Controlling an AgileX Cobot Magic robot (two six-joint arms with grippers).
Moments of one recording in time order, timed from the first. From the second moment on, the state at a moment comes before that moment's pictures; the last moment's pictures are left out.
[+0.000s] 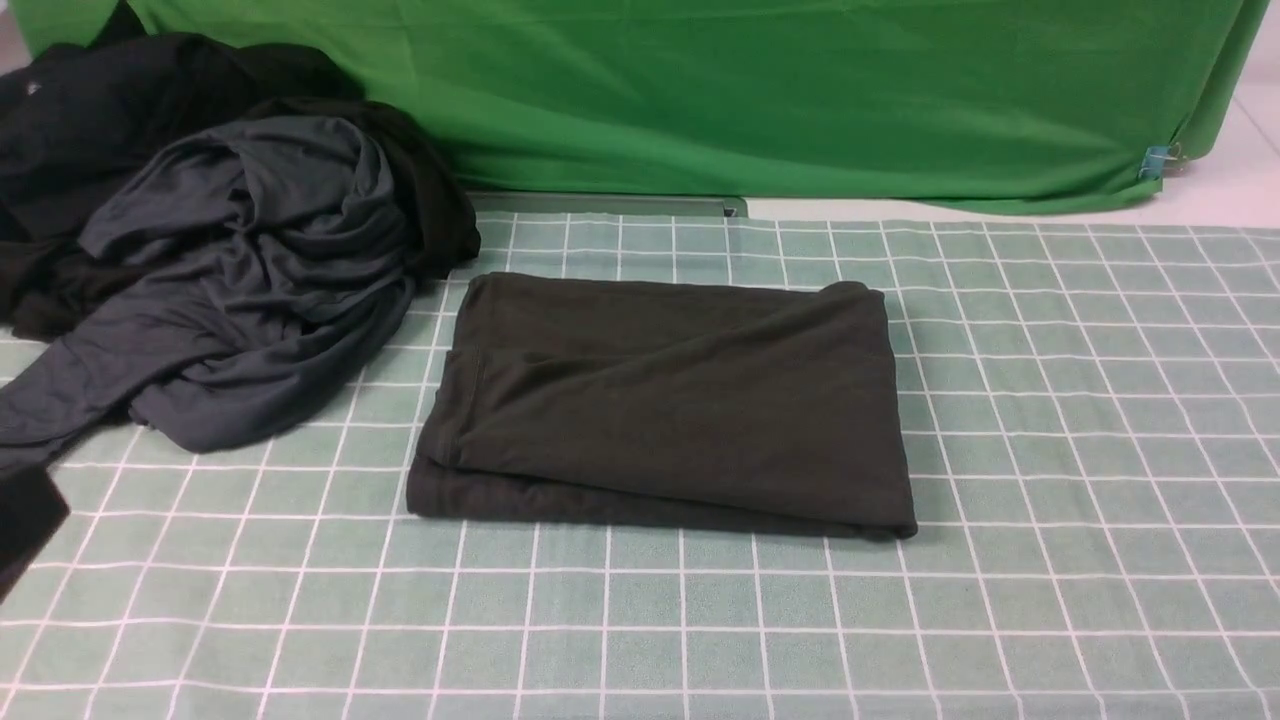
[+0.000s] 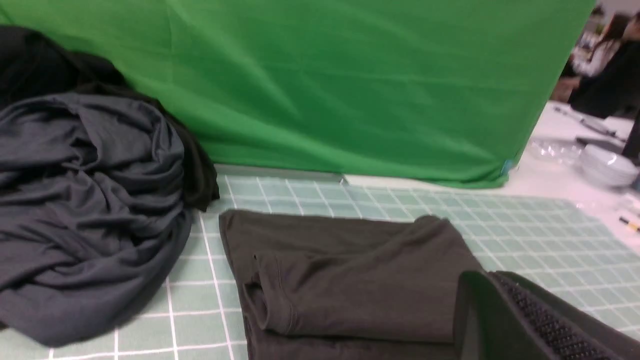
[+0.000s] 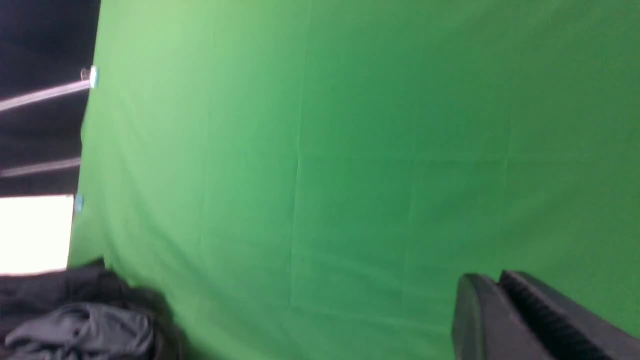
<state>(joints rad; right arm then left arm) 0.40 0.14 -0.40 -0.02 -0.08 -0.02 -0.28 0.16 -0.41 -0.20 0.35 -0.07</state>
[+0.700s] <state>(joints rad) 0.40 0.14 -0.40 -0.02 -0.09 -0.02 -0.28 0.12 -0.39 -0.20 0.35 -0.05</state>
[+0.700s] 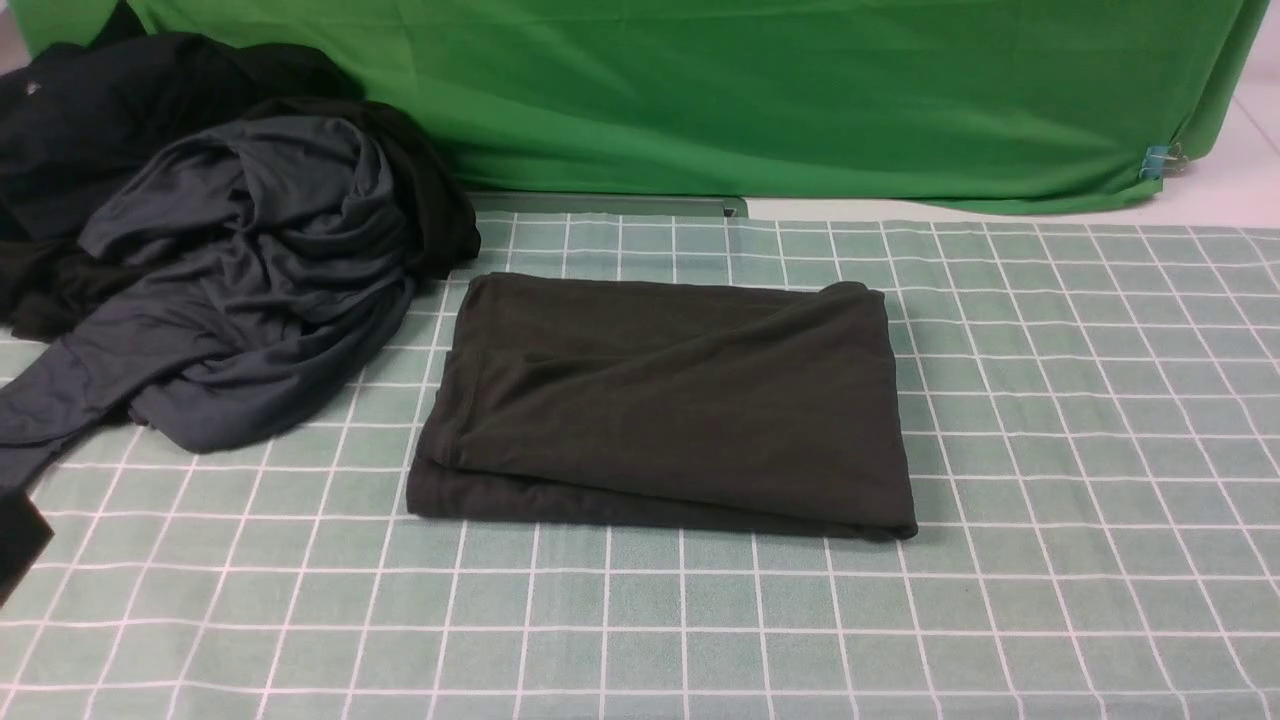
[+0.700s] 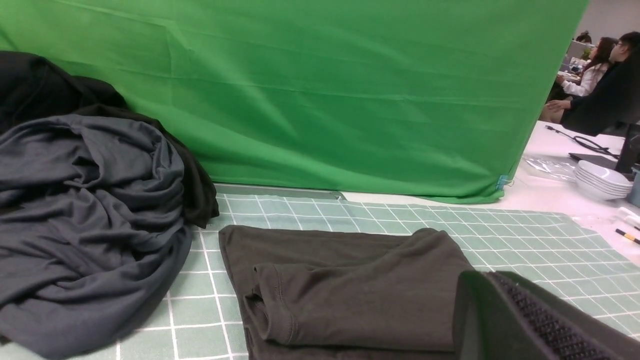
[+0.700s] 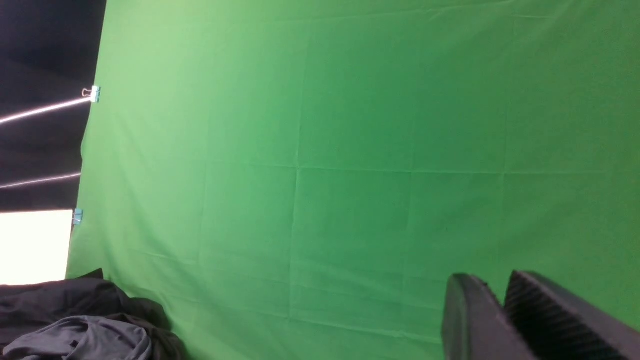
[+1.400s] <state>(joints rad) 0.40 0.14 -0.40 -0.02 -0.09 -0.02 0.01 0.07 -0.05 -0.04 0.11 0.00</state>
